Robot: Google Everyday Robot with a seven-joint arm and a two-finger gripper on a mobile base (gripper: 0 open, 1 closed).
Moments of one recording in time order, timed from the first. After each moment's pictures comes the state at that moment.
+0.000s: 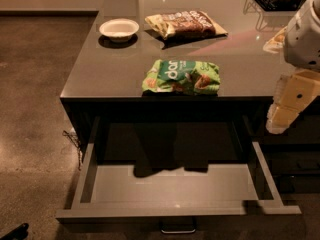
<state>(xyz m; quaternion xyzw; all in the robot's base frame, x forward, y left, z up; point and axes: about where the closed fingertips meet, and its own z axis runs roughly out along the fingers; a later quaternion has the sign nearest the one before) 0.438 -0.217 0.976 -0.60 0.78 -0.03 0.16</state>
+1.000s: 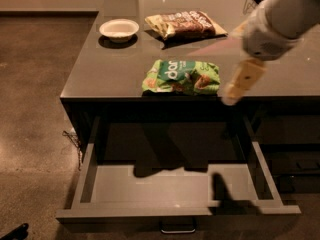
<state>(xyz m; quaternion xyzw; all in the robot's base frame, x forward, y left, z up) 0.538 -0.180 0.952 -0.60 0.76 -0.04 0.25</state>
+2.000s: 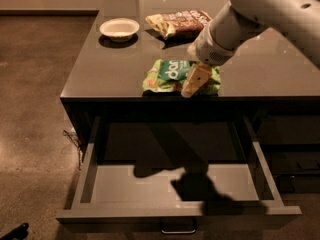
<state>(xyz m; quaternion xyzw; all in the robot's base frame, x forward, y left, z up) 0.626 -0.108 0.886 -0.62 0.73 0.03 0.27</state>
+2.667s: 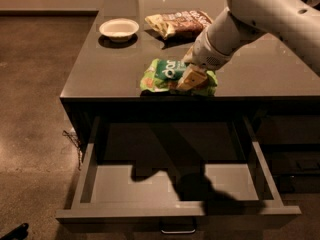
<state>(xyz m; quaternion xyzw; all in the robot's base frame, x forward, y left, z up) 0.622 -0.094 0.874 -0.63 0.72 0.06 0.28</state>
